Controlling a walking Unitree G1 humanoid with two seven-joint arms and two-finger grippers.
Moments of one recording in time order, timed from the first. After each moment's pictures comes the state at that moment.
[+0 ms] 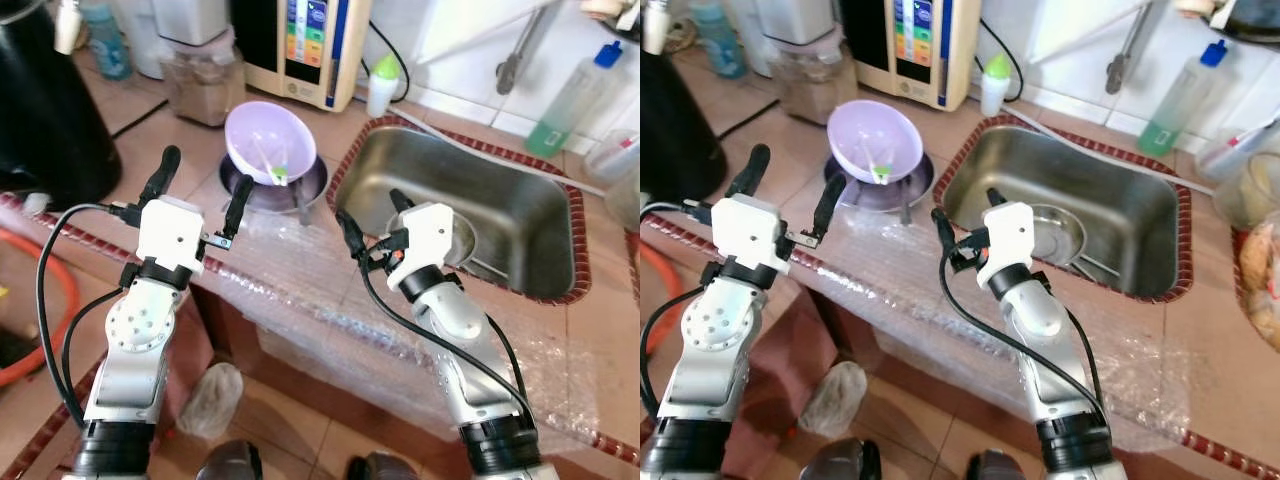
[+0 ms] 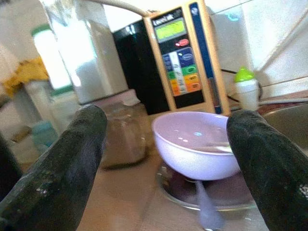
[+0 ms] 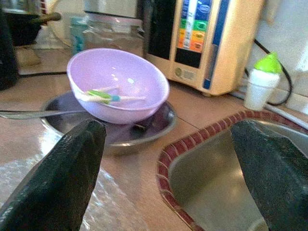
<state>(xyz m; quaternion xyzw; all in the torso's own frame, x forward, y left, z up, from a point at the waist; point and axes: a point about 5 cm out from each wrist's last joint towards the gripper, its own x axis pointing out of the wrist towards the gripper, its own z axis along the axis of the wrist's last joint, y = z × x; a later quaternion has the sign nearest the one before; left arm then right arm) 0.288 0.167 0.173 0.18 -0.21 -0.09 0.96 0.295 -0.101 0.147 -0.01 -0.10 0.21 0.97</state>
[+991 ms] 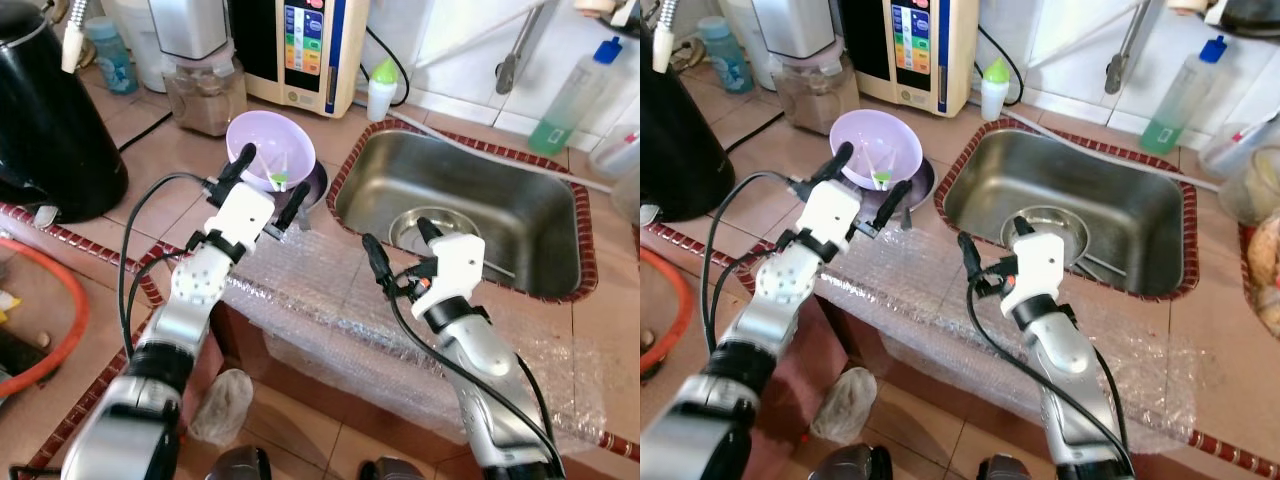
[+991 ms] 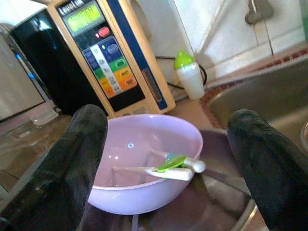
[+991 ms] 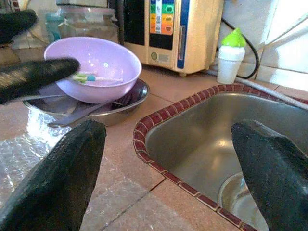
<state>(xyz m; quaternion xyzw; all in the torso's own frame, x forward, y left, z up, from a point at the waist) 0.346 0.126 0.149 0.22 -0.18 -0.20 0.94 0.261 -0.128 0.135 0.00 -0.07 0.17 0.98</state>
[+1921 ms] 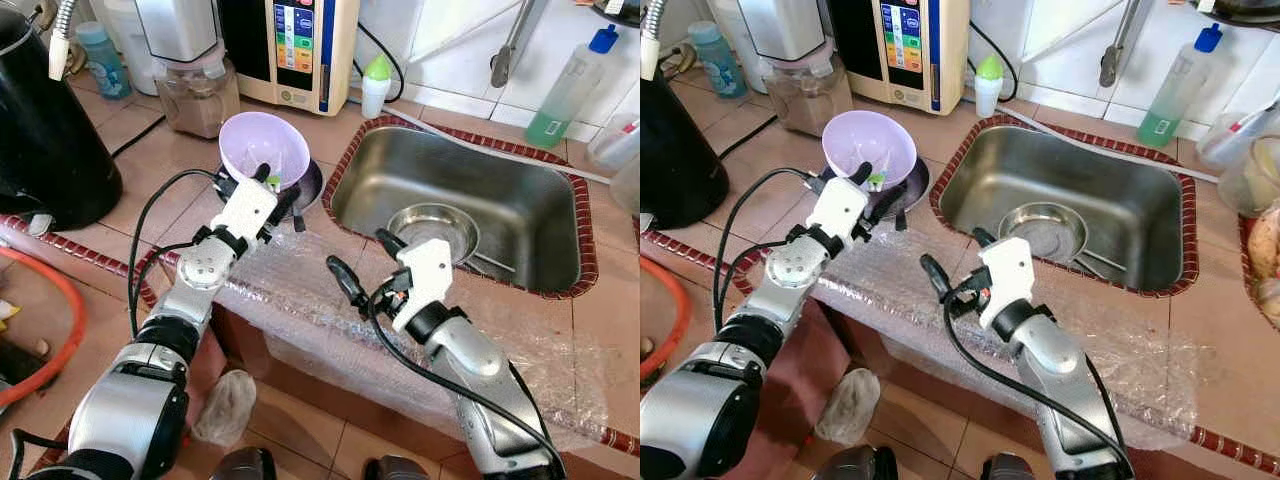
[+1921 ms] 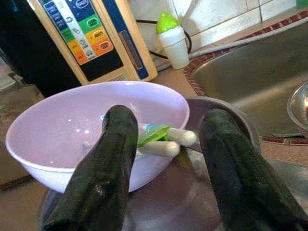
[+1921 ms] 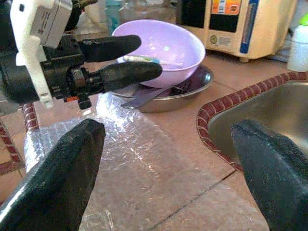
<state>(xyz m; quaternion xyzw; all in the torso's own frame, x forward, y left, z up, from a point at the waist) 0.363 0.128 0.135 0.21 -0.11 -0.22 0.95 0.256 -0.102 0.135 0.01 -0.03 0.29 0.96</state>
